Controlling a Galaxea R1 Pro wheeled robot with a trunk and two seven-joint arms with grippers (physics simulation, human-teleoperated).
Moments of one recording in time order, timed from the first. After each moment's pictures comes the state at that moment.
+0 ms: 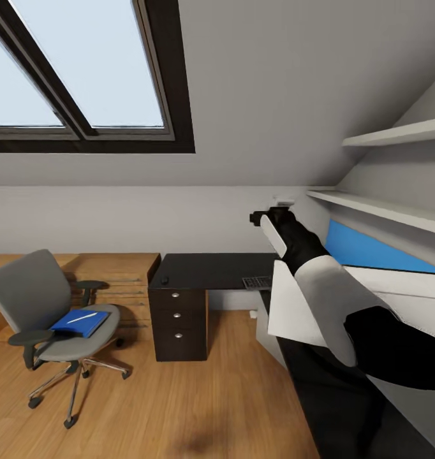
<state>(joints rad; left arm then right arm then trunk) -0.15 0.11 -0.28 -0.17 0.65 -0.44 0.10 -1.33 0.13 0.24 -0.62 -0.28 0.59 -0.43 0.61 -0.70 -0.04</state>
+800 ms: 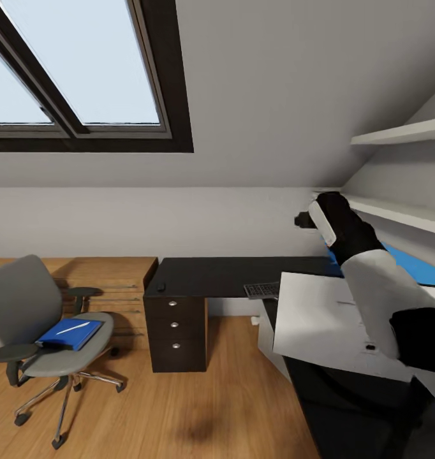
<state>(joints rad) -0.15 0.11 -0.28 -0.17 0.65 -0.50 0.11 -1.34 -0.10 0.21 -0.75 -0.29 0.96 -0.41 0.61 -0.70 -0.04</state>
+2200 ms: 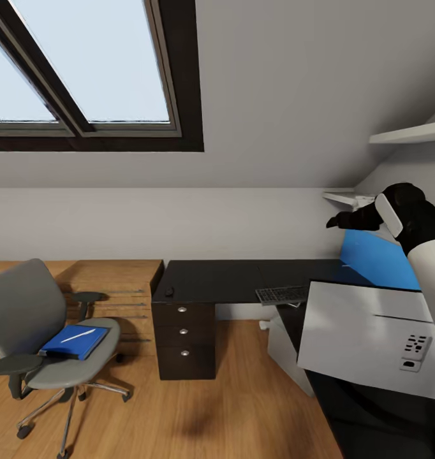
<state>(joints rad) -0.15 0.11 -0.28 -0.17 0.65 -0.50 0.11 -1.44 -0.38 0.24 -0.60 -0.28 1.04 0.15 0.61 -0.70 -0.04</state>
